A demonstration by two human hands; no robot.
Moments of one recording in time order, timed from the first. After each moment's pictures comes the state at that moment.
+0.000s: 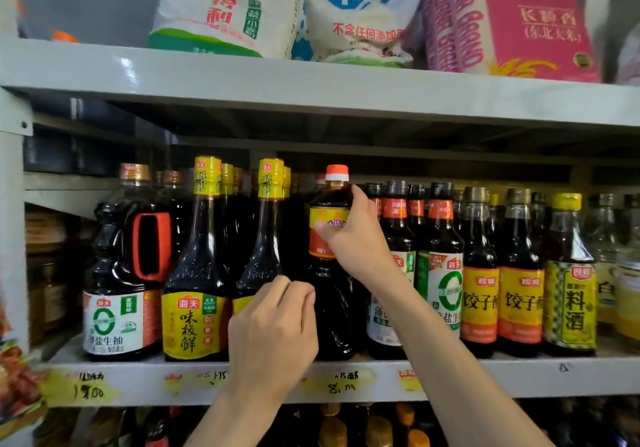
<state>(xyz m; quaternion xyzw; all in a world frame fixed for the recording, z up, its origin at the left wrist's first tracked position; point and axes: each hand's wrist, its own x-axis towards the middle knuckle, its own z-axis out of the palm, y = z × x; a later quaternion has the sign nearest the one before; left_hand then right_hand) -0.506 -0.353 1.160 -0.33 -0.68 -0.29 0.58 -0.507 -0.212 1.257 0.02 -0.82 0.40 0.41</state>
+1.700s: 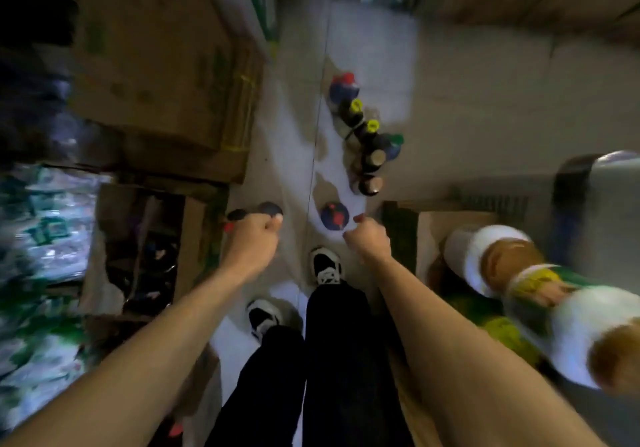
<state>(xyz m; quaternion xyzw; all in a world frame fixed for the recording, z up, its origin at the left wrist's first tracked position) 0.009 -0.023 0.211 -0.51 -0.69 0.06 -0.51 0.209 -0.076 0.147 -0.82 -0.25 0.51 -0.03</state>
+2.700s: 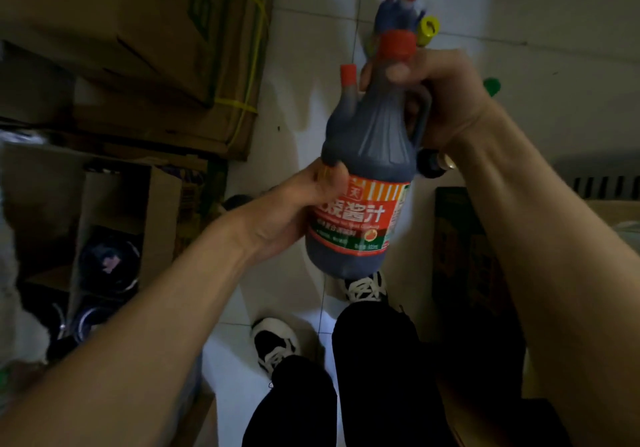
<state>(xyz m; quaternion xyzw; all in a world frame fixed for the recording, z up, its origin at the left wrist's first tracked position) -0.002 0.003 0.060 -0.27 -0.34 -0.12 -0.89 0.208 0.056 0.072 -0.38 -0.23 0.81 0.38</state>
